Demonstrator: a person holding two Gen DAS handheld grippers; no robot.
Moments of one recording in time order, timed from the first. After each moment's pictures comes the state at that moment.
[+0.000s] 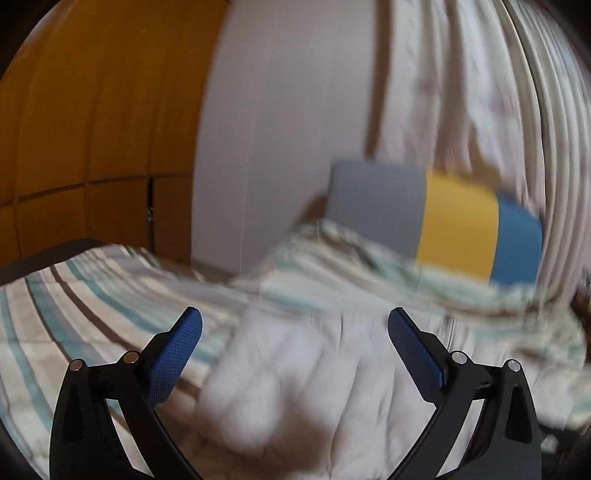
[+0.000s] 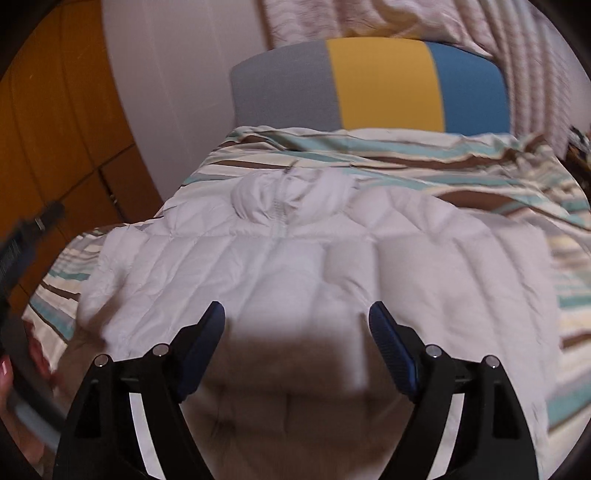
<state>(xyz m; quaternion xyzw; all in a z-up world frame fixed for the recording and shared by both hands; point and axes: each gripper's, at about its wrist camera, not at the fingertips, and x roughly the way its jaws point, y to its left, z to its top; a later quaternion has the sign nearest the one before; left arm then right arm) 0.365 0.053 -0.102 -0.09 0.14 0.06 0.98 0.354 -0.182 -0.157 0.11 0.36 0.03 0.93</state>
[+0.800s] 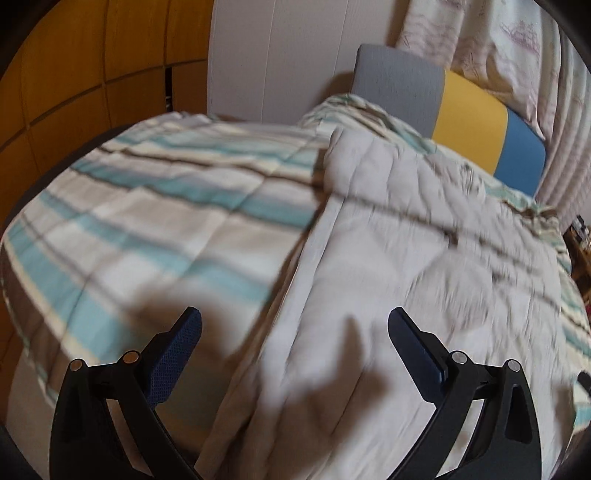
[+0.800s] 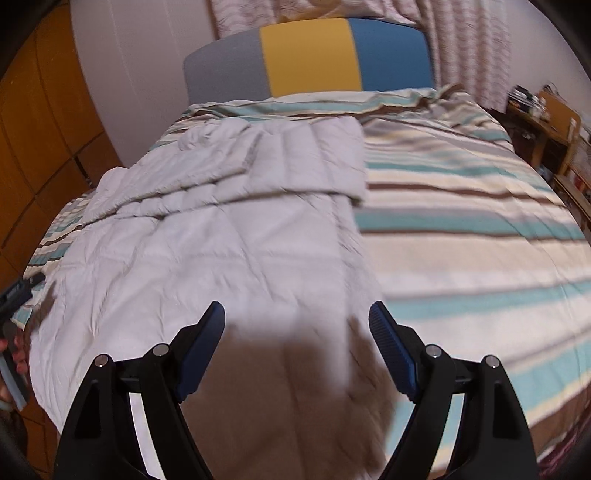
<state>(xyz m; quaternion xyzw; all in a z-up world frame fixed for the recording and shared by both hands) 0.219 0.143 -0.175 -0.09 0.40 0.03 0.91 0.126 -0.279 -0.159 0.12 0.41 -0.04 0.90</state>
